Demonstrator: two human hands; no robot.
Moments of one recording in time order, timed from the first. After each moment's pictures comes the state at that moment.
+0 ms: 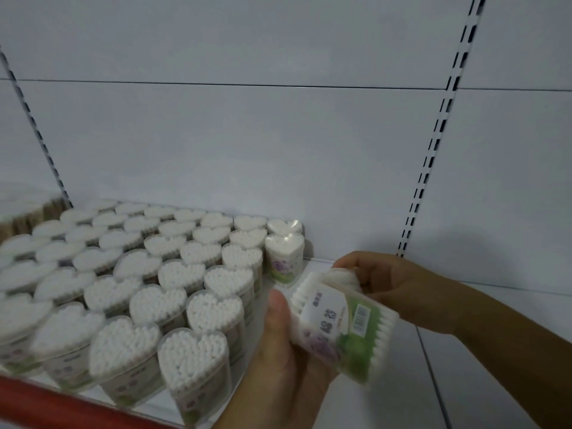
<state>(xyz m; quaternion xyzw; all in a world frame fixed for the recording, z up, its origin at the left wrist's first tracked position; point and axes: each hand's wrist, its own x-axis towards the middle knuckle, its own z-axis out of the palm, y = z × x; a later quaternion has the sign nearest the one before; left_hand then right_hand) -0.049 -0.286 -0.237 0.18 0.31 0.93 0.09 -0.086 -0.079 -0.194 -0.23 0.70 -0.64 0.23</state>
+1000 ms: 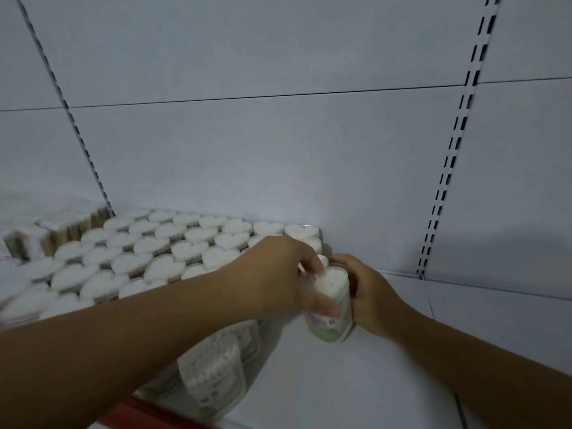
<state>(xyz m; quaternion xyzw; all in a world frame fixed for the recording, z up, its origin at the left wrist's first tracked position) -0.082 -0.296 -0.146 0.19 0.96 0.21 0.01 -0.135 -0.118 -0.264 -0.21 0.80 -0.56 -0.06</state>
